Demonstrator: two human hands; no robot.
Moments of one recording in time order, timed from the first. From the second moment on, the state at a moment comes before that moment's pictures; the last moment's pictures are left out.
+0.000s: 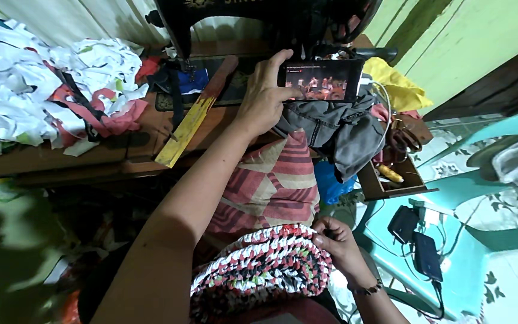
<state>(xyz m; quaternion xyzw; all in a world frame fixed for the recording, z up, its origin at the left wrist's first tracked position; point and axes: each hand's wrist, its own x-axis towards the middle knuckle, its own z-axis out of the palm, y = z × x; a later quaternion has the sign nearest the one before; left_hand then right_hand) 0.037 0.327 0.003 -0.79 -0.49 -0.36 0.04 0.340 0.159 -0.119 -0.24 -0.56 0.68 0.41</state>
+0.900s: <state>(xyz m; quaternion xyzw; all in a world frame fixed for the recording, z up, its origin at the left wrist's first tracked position) 0.037 0.326 0.003 -0.79 -0.48 -0.36 0.05 0.339 0.159 -0.119 -0.24 -0.56 0.68 0.41</state>
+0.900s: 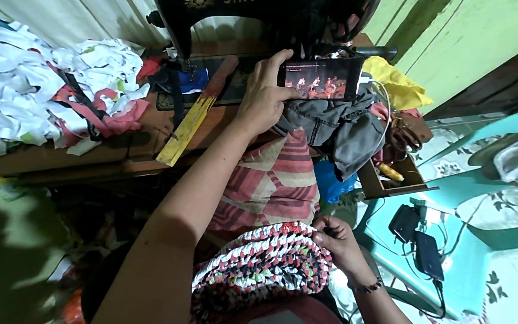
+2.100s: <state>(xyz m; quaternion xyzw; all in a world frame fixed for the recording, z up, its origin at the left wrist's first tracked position) 0.039 0.326 0.002 -0.77 -0.52 -0.36 0.06 0.339 0.159 -0.118 -0.23 -0.55 0.69 0.41</state>
